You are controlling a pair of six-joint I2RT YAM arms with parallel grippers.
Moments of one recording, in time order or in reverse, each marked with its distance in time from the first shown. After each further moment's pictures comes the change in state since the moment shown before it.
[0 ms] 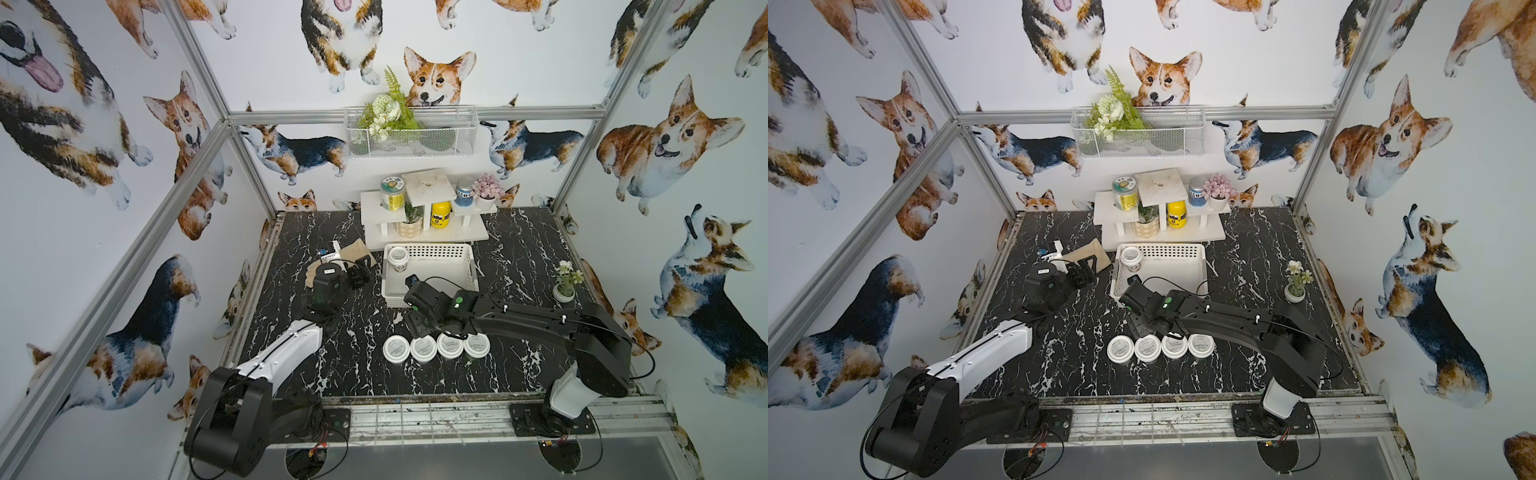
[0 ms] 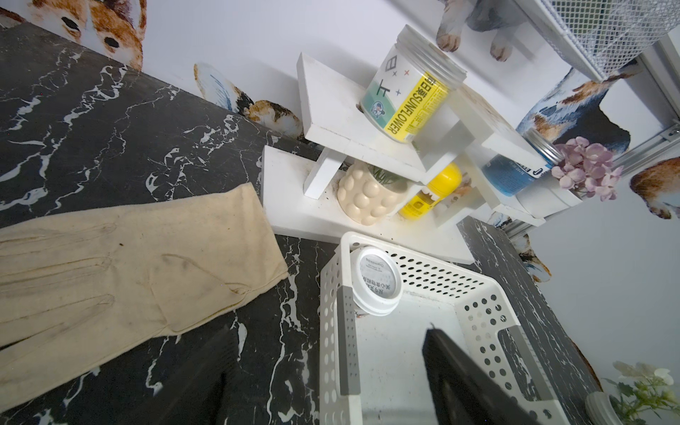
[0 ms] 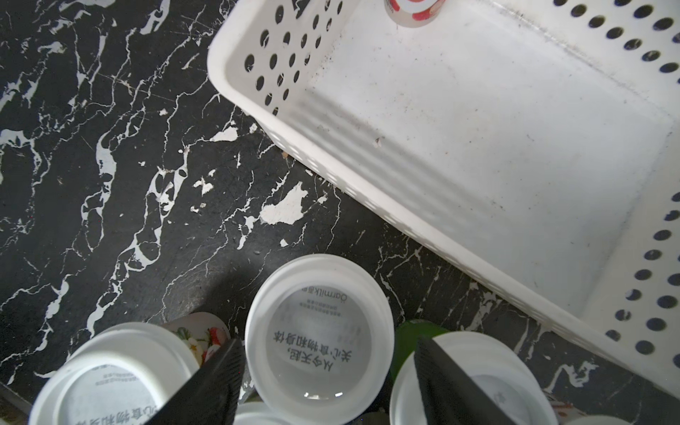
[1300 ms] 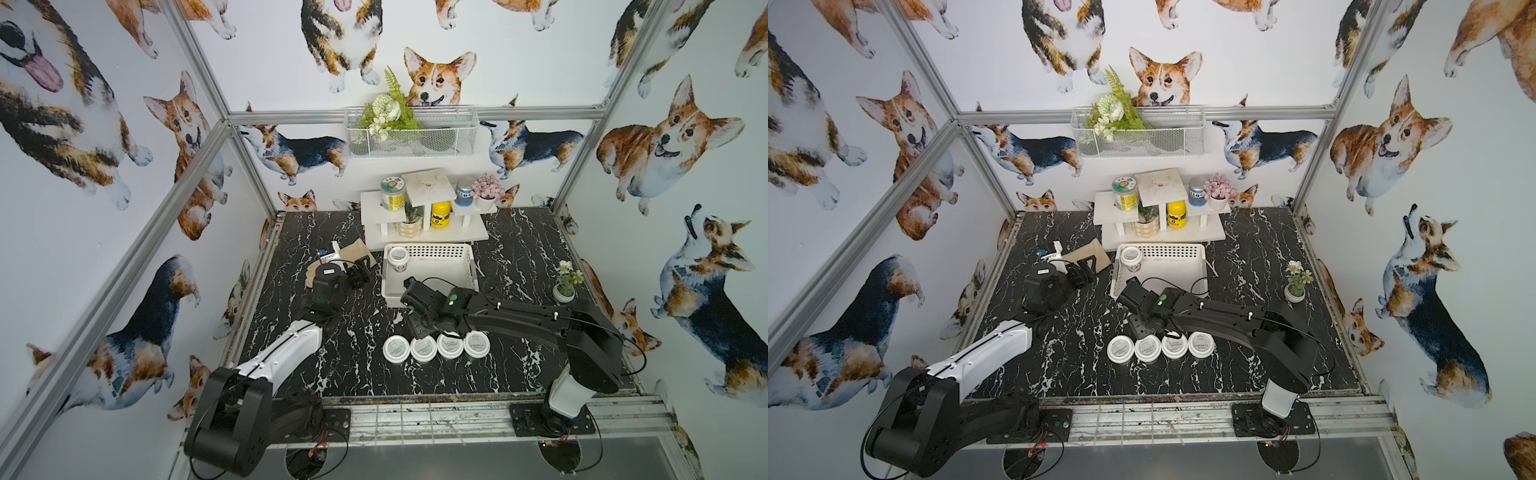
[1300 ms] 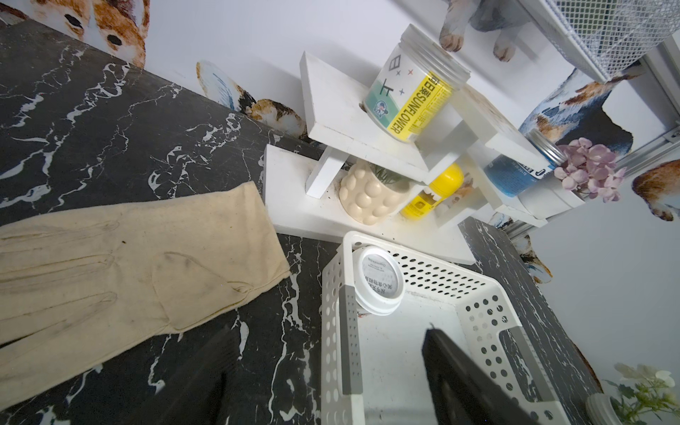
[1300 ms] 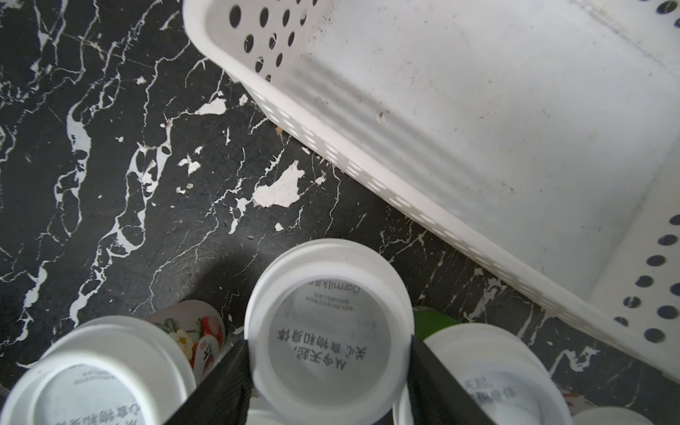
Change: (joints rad) left arm 0.005 0.000 -0.004 0.000 0.000 -0.005; right arm 0.000 0.039 0.055 -0.089 -0.011 0.008
